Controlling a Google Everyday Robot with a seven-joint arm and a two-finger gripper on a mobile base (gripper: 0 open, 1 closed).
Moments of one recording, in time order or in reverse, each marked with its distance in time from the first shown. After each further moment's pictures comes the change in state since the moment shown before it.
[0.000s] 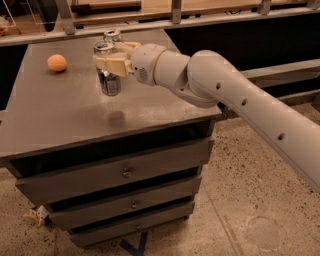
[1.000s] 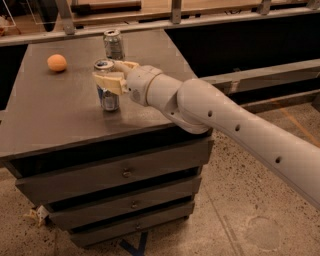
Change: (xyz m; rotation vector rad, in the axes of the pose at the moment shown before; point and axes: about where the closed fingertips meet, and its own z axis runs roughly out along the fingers) arm 0.041 0.016 -0.004 0.114 0.006 0.028
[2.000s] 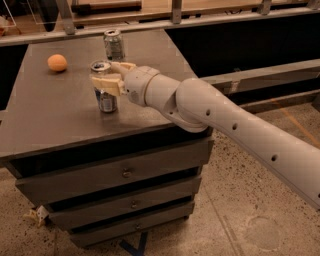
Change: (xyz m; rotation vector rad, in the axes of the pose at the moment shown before) arm 0.002 0.008 0.006 -0.044 -0.004 -0.017
